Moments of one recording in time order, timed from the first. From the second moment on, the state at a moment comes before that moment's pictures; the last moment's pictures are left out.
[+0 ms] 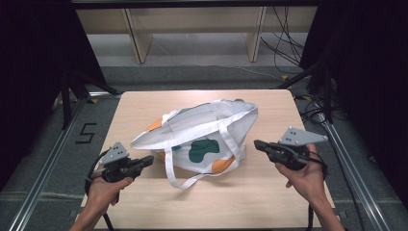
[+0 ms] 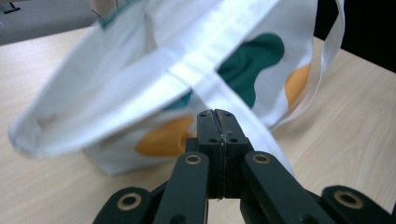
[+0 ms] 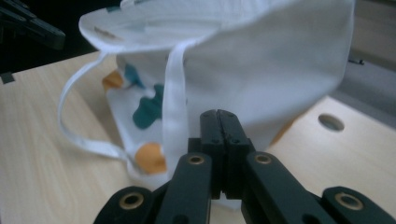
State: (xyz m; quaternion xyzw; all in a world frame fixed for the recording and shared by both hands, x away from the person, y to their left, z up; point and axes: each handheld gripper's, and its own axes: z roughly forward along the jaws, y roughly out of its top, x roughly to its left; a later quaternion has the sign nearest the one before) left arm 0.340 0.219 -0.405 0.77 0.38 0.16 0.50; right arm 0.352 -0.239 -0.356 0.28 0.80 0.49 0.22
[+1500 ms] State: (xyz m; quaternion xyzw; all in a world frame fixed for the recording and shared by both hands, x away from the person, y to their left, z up) left arm 0.475 0.176 -0.412 0.79 0.42 0.14 0.44; right arm 0.491 -0.173 -0.403 0.35 0.84 0.38 0.16
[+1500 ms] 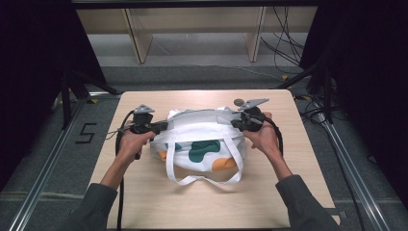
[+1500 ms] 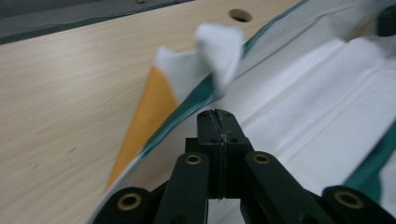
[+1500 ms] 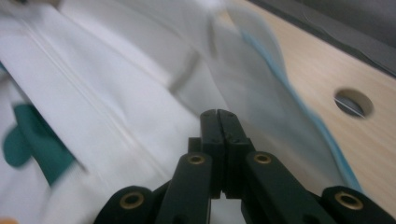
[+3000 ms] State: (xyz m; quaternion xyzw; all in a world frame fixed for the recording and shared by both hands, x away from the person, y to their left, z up) left arm 0.418 0.148 -0.471 0.86 0.34 0.06 0.37; right arm 0.536 -0.105 -0.421 0.32 0.88 0.29 0.18
